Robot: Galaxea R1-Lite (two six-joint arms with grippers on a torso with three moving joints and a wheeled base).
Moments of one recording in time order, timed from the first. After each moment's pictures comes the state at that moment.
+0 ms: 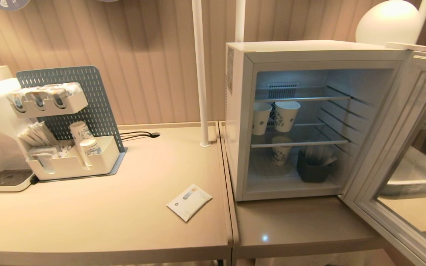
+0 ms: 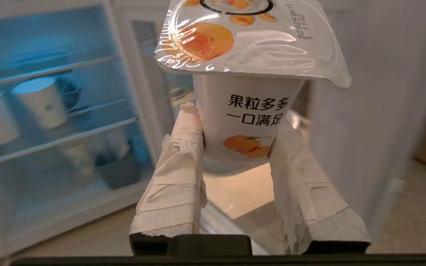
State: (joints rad) left arm 0.00 0.00 -0.01 0.01 0.00 -0.03; right arm 0.07 0.36 -0.56 0.05 -0.48 -0.02
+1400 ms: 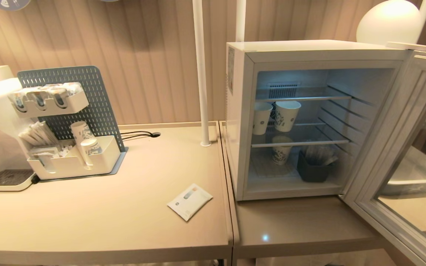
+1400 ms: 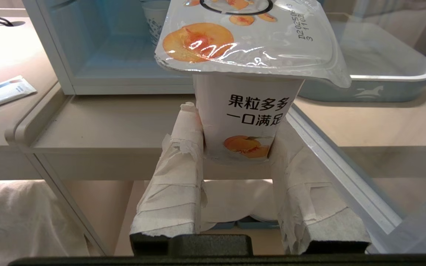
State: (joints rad) left arm 0.00 0.00 -0.01 0.01 0.00 -0.03; right arm 0.00 0.00 0.00 0.02 0.00 -0.07
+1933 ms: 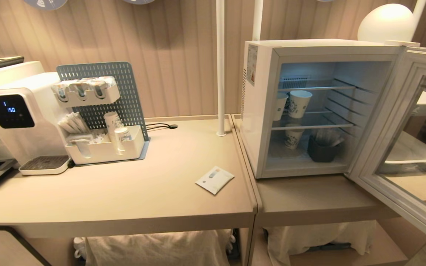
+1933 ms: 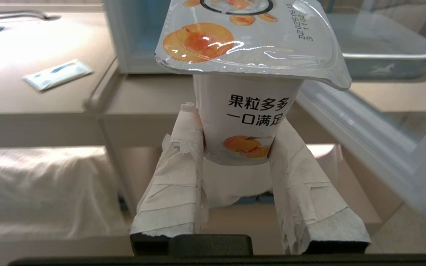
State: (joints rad) left arm 0.00 0.00 -0.01 0.01 0.00 -0.03; right arm 0.00 0.00 0.00 0.02 0.00 -0.07
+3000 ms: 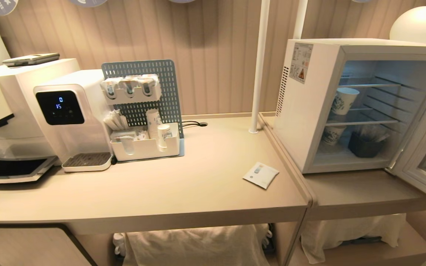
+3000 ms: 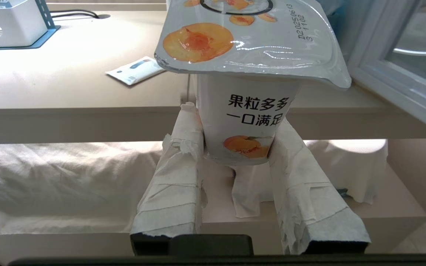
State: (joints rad) left arm 0.00 0.00 -0.01 0.02 0.00 -0.03; right arm 0.00 0.00 0.00 0.02 0.00 -0.07
